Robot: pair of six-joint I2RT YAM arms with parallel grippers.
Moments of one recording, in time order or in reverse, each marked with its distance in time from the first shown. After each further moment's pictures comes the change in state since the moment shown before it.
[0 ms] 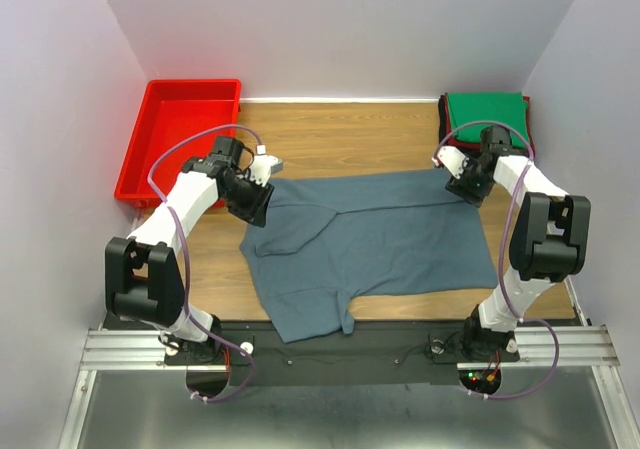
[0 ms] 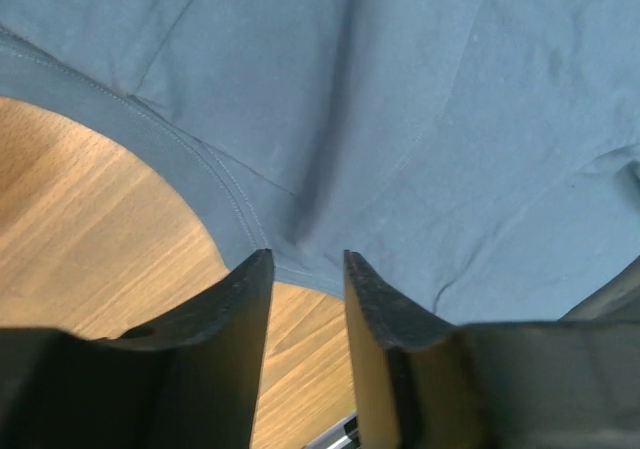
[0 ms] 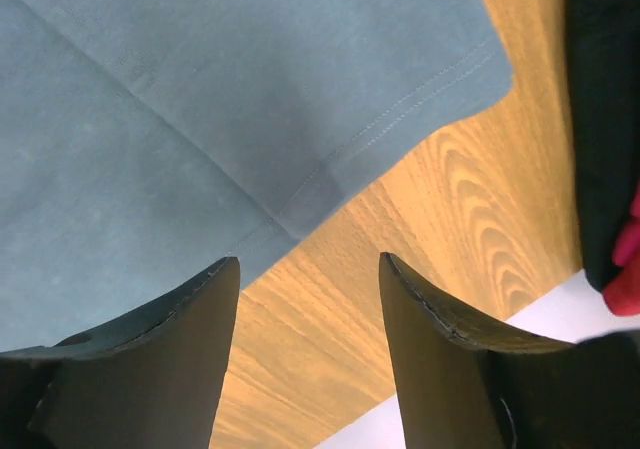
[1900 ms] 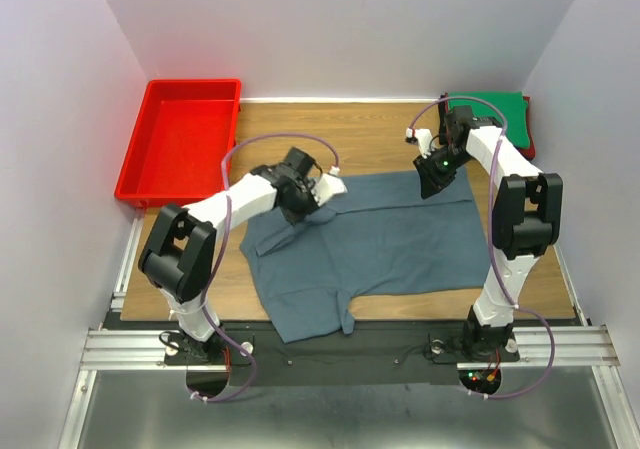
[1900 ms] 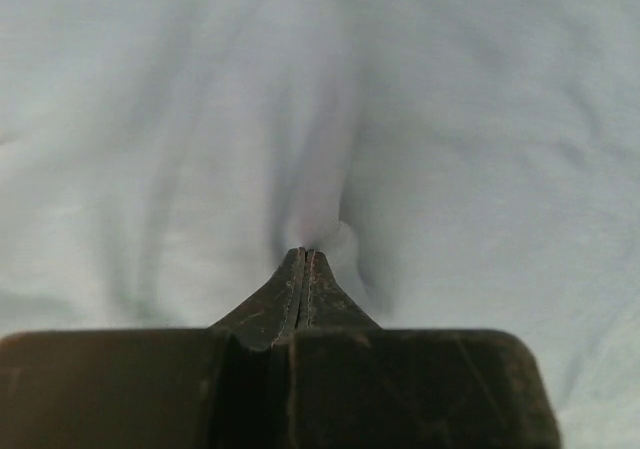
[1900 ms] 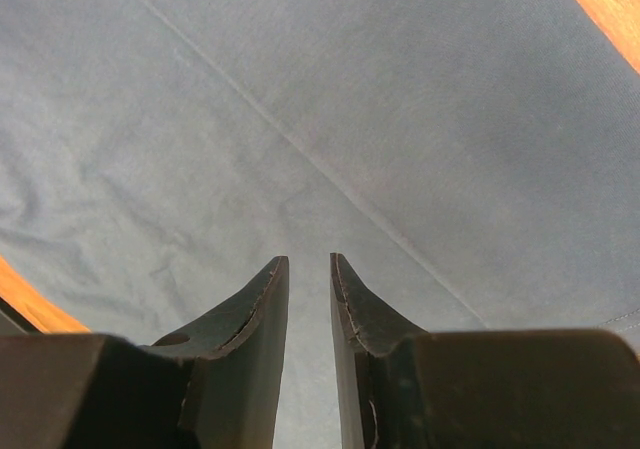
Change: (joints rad) left arm -0.389 0.220 0.024 0.271 -0.217 0.214; right arm 0.177 0.198 0.391 -0.457 -0.332 0.475
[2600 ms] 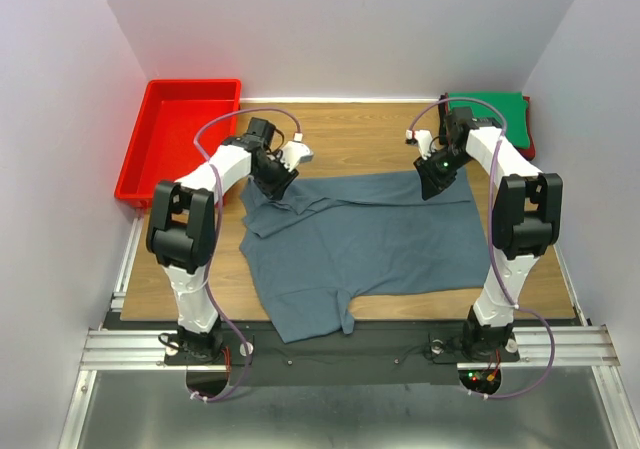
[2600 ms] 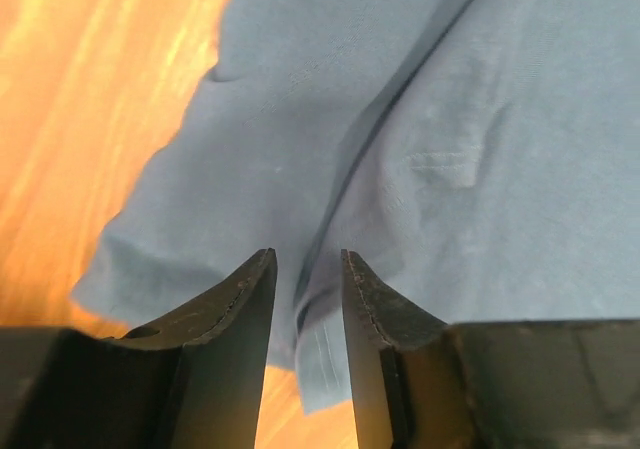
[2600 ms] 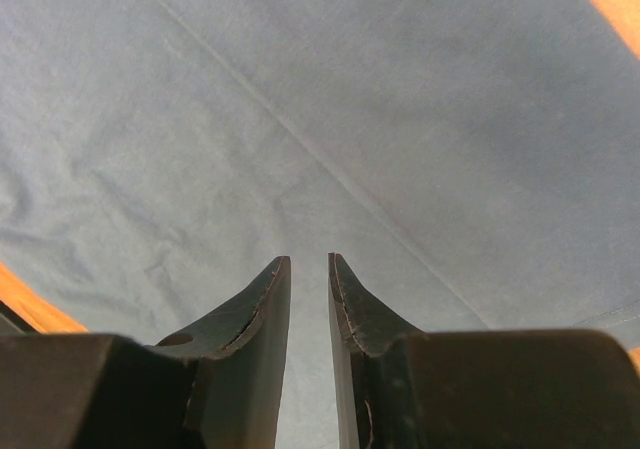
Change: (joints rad) left arm 0.302 0.204 0.238 -0.069 0.148 0.079; right arm 0.000 0.000 -0.006 0.000 0.014 -0.003
